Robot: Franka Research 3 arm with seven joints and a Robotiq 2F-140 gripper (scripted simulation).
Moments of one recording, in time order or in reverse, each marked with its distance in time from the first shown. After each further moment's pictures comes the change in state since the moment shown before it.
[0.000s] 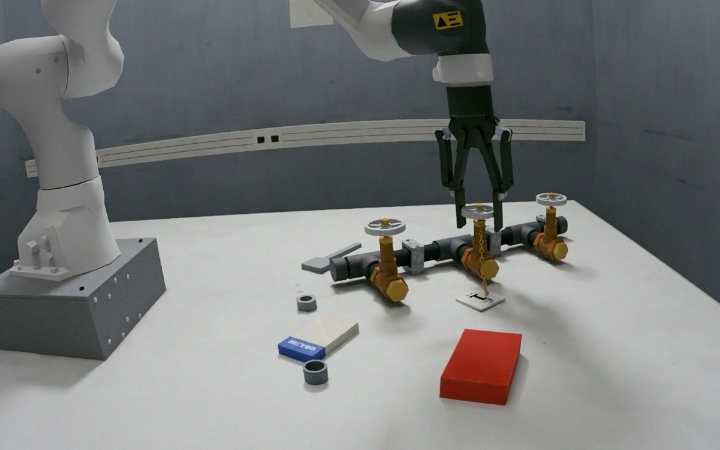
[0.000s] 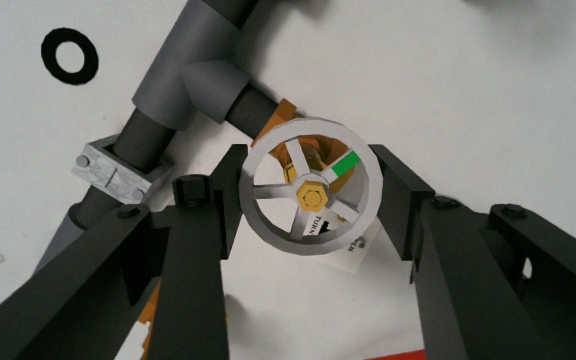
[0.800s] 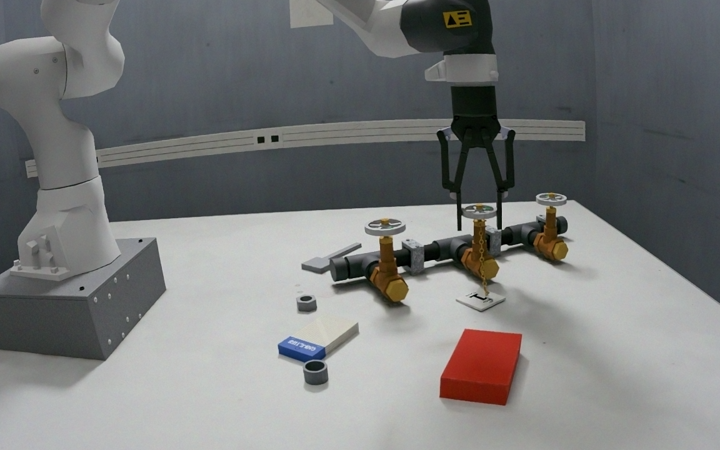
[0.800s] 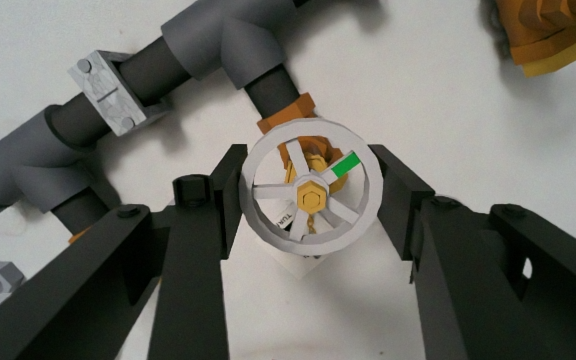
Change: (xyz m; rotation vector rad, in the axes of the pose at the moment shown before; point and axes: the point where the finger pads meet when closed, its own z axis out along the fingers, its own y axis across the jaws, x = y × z) arm 0.000 0.000 0.000 0.033 -0.021 -0.406
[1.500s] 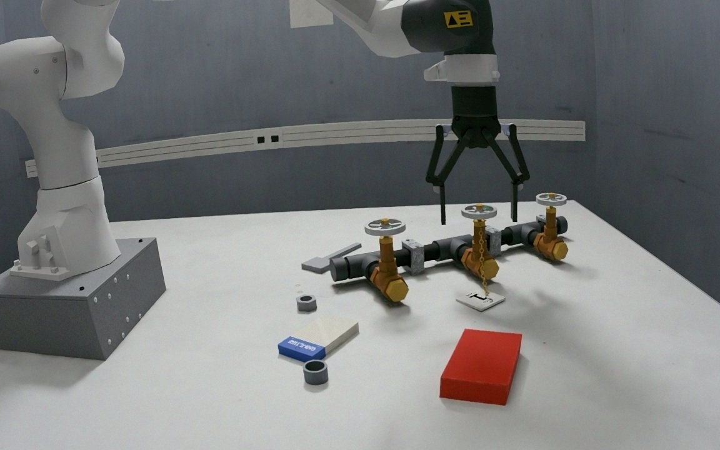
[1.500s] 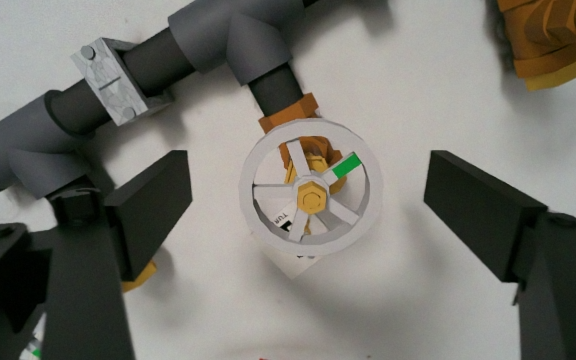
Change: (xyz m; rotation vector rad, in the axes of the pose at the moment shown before) arm 0.000 0.000 0.000 0.004 -0.001 -0.057
